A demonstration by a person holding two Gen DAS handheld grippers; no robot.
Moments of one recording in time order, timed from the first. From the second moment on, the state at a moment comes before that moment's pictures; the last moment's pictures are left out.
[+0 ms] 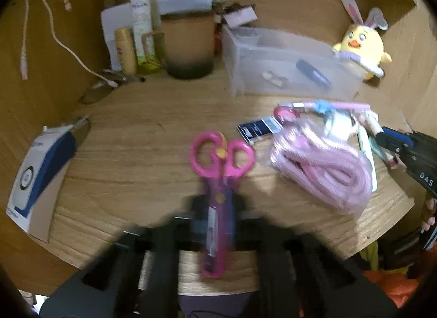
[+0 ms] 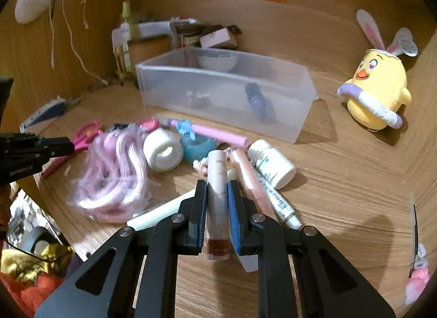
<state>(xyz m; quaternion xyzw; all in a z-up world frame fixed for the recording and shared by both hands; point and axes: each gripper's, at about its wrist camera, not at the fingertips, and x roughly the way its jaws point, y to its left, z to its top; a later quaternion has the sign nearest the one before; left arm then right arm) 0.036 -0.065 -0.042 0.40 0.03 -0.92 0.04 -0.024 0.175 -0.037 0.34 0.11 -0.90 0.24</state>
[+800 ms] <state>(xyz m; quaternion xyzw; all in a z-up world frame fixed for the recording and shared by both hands) 0.027 -0.060 -0.054 0.41 0.01 -0.91 0.03 -0.039 0.203 0.019 0.28 0.05 -0.93 0.24</state>
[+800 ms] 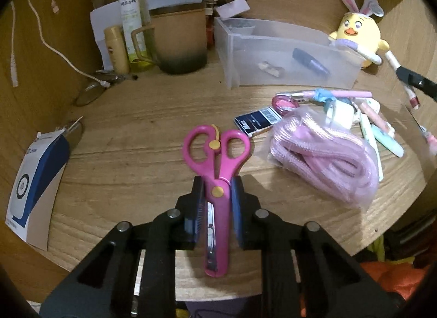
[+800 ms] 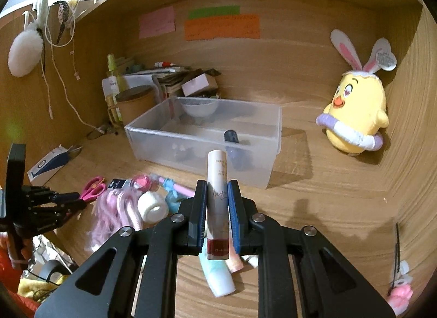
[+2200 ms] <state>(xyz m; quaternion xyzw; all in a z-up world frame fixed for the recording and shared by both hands) -0.151 -0.032 0.033 0.36 0.01 -0.93 -0.07 -0.209 0.143 0.016 0.36 0.10 -0.89 0.25</state>
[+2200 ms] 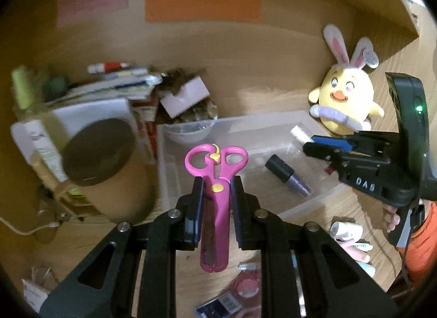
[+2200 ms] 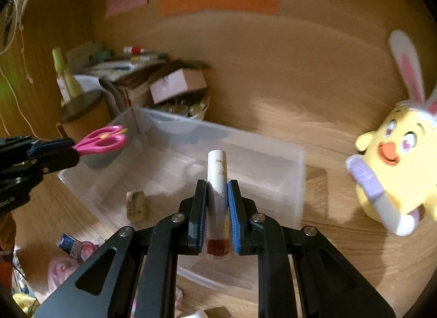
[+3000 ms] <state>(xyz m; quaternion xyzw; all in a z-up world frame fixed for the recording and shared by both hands) -0.170 -0.014 0.020 0.41 -0.01 -0.91 -0.09 -0.198 0.120 0.009 0.39 0.13 -0.87 0.27</state>
